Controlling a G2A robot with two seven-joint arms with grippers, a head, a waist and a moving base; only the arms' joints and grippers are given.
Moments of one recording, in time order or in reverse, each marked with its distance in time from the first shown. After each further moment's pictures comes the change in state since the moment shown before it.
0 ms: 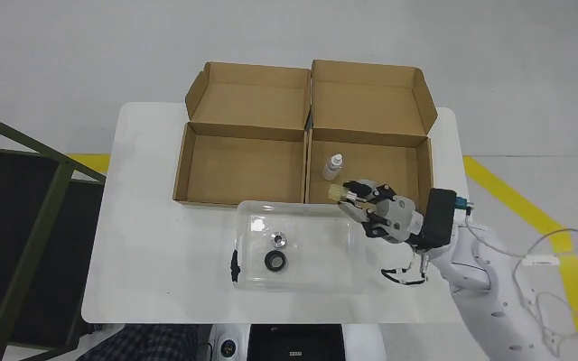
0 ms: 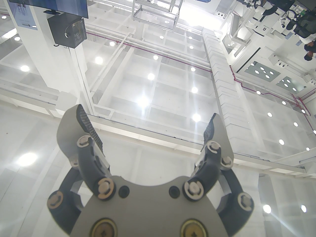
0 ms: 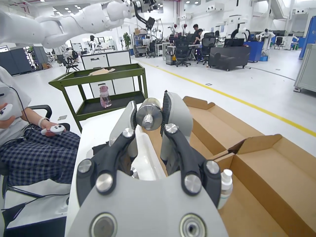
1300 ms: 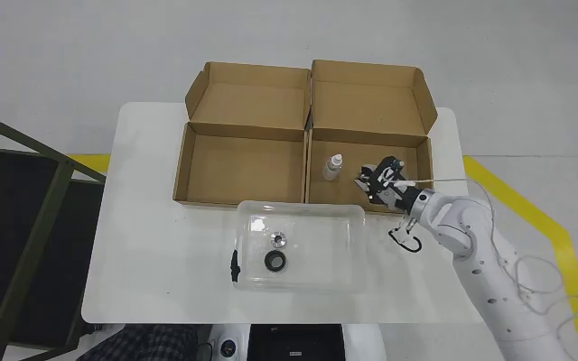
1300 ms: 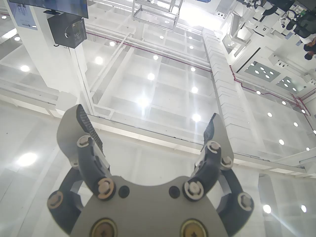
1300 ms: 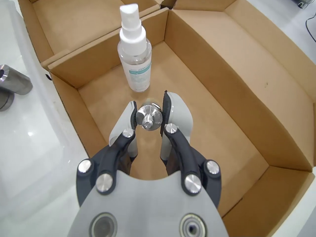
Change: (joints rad) left arm 0.000 0.000 0.000 0.000 0.000 0.000 0.000; right arm 0.234 -0.007 -0.088 0.348 -0.246 0.218 0.445
